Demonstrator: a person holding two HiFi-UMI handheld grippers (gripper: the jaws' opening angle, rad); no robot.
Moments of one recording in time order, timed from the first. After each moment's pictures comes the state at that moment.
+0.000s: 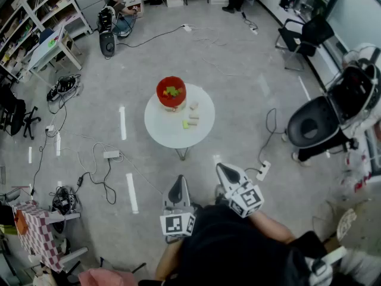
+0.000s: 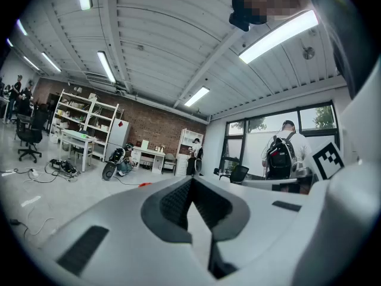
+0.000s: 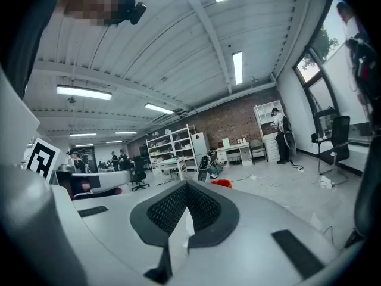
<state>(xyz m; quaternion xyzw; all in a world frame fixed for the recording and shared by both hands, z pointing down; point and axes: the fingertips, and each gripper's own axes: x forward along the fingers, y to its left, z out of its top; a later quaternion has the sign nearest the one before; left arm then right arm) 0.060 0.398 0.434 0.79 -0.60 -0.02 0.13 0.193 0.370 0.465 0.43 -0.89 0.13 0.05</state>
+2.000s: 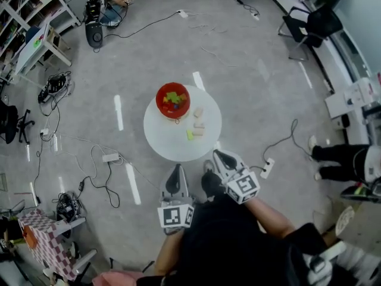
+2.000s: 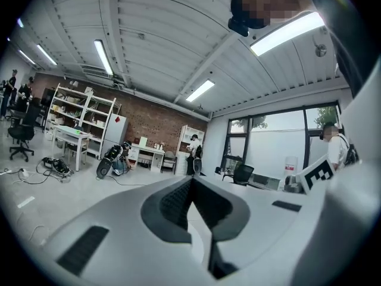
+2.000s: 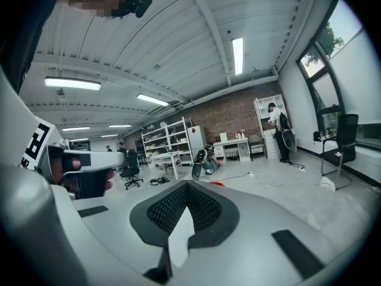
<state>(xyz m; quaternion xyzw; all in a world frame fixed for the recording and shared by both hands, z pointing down) 0.019 0.220 0.453 0.80 -0.59 -0.01 0.14 0.145 0.191 0.508 0.43 -0.89 0.14 0.08</state>
